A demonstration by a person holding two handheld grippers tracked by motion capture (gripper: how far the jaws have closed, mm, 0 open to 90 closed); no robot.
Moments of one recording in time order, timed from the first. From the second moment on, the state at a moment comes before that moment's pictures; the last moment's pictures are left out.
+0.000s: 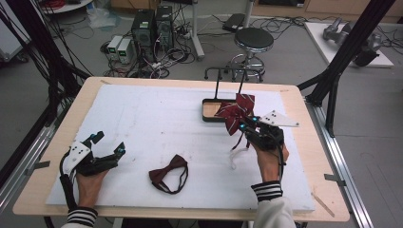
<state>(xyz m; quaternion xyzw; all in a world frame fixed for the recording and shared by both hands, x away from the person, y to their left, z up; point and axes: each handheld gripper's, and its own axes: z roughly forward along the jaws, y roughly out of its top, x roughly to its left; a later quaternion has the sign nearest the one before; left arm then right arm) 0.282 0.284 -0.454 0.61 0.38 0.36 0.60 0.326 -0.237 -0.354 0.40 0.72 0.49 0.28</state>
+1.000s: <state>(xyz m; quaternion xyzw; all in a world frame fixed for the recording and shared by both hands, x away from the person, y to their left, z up) 0.282 0.284 -0.453 0.61 0.38 0.36 0.60 0.367 -0.269 -0.310 0.41 0.66 0.53 0.34</state>
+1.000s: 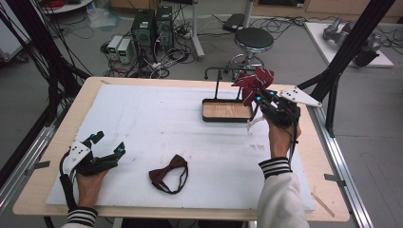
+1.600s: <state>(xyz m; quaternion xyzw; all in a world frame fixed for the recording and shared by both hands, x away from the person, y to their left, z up) 0.282 0.284 -0.453 0.61 0.38 0.36 0.60 0.399 -0.279 -0.299 0.43 0.65 0.53 0.34</state>
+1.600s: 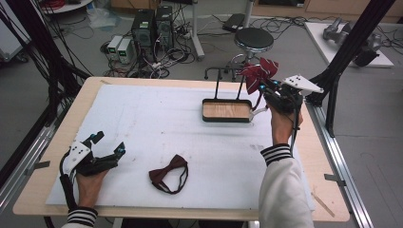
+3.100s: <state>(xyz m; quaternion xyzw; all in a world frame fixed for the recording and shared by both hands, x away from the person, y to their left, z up) 0.282 0.283 -0.453 0.61 0.38 0.36 0.59 0.465 -0.280 -0.286 0.44 0.66 0.50 0.34</state>
